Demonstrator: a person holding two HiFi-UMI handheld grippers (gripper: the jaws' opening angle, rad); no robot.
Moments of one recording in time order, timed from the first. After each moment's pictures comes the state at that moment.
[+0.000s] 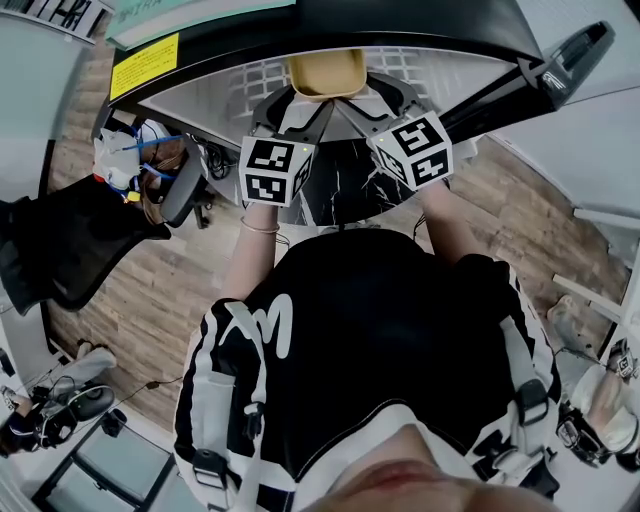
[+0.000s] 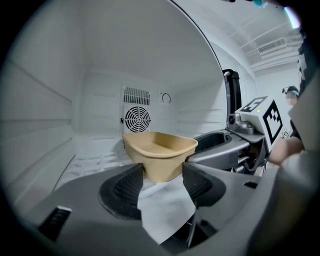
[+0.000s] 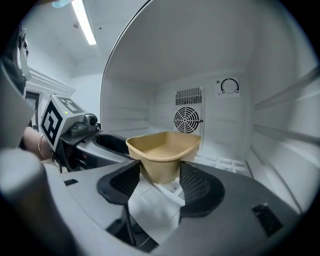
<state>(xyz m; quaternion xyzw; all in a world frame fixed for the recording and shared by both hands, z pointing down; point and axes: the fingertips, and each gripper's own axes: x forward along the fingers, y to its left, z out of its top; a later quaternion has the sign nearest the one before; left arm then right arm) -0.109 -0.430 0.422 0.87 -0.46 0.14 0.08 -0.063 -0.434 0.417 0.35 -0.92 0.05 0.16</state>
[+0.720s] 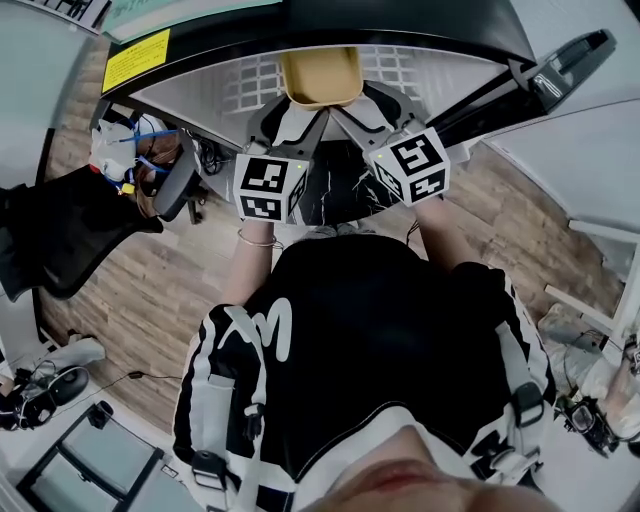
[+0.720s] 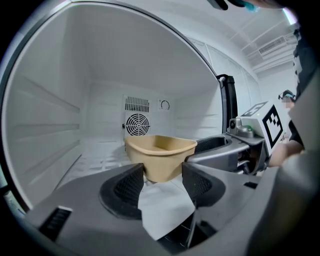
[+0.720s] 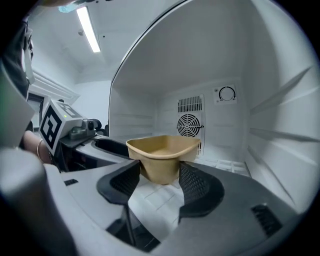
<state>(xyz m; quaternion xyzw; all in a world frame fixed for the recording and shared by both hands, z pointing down) -0.105 -0.409 0.411 0.86 -0.49 0.11 0.06 -0.057 -0.416 0.406 0.34 -0.93 0.04 0.13</state>
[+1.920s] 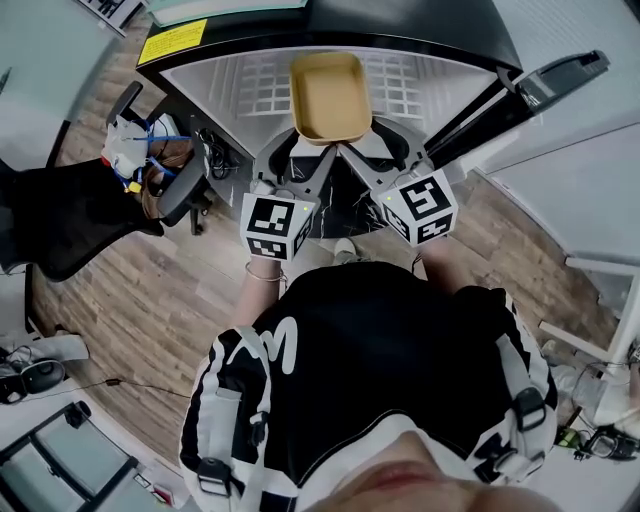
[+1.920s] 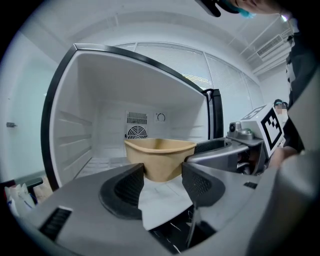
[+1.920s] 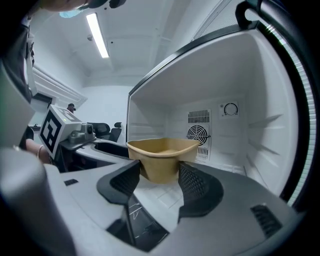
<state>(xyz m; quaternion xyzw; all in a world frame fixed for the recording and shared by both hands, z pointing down) -0.100 -0.349 0.388 0.85 -0.52 0.07 0.04 -0.052 -0.359 0.382 0.32 -0.94 0.01 0.10</state>
